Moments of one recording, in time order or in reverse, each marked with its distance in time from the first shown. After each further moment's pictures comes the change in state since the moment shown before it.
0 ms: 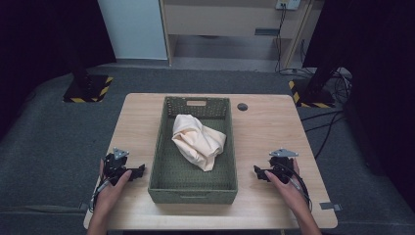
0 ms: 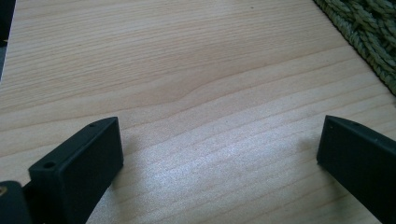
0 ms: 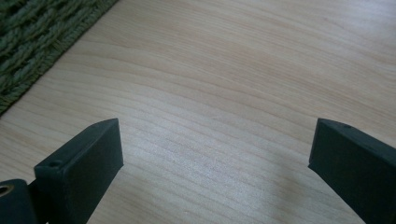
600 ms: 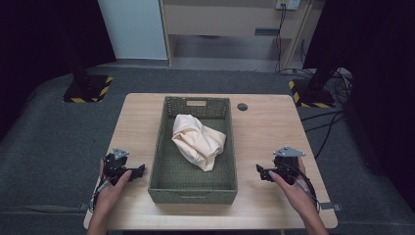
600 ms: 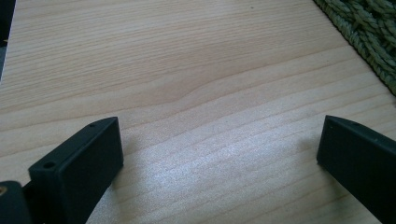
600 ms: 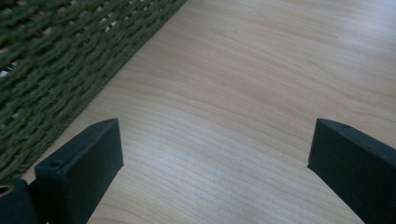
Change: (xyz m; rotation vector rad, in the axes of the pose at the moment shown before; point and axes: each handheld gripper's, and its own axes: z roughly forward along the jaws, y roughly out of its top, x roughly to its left) left arm 0.000 0.000 0.000 0.000 0.000 0.000; right arm 0.010 0.020 -0.043 -0.054 0.015 -0.053
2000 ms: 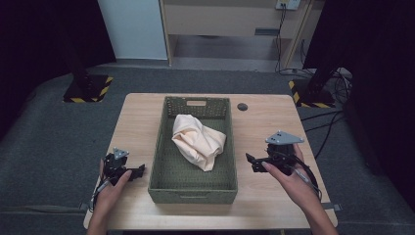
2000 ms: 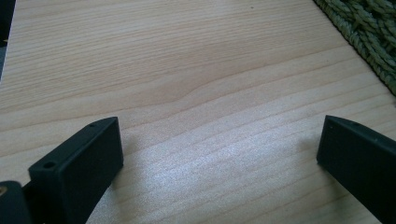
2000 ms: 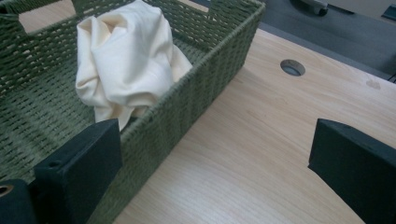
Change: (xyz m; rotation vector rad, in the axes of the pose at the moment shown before) left arm 0.000 0.000 0.000 0.000 0.000 0.000; right arm 0.044 0.079 -0.051 -0.091 0.075 -0.117
